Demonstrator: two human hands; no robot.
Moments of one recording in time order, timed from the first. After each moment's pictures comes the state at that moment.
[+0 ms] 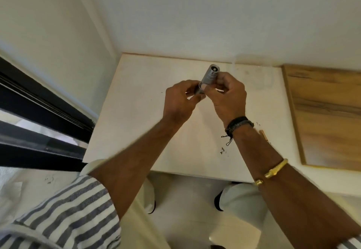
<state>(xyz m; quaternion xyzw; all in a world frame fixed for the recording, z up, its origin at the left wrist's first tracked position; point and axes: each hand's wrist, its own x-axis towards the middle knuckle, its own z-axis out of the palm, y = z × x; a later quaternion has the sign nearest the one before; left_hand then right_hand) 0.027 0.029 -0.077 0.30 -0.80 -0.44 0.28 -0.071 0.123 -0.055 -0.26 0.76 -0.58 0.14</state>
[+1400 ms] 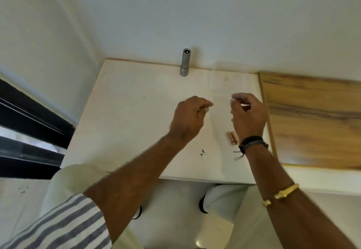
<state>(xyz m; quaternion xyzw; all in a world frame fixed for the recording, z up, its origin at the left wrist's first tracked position) 0.002 0.097 -0.067 0.23 -0.84 -0.41 0.26 -0.117 0.212 -0.063 -0.15 0.82 -0.54 0.04</state>
